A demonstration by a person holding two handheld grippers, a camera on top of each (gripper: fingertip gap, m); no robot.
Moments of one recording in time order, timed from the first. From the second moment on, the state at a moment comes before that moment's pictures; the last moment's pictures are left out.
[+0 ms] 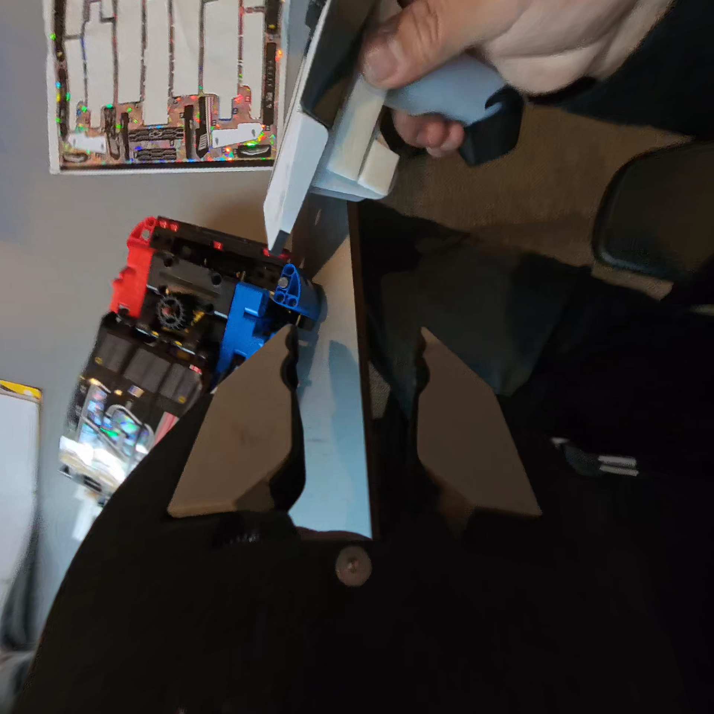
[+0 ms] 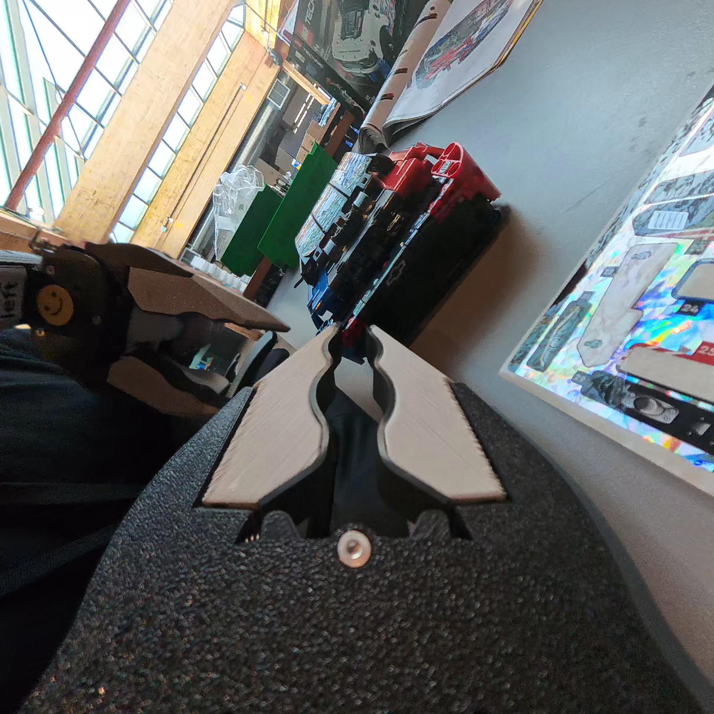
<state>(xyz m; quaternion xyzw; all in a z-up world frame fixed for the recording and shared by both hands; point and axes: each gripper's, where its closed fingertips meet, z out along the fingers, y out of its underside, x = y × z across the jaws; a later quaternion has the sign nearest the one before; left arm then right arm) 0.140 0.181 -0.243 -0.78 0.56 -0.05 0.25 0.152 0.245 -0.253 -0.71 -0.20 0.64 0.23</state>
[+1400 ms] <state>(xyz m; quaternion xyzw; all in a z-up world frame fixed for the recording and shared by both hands) 0.083 0.200 -0.259 -0.79 0.34 -0.07 0.51 0.077 0.211 -0.252 -0.73 -0.27 0.61 0.16</state>
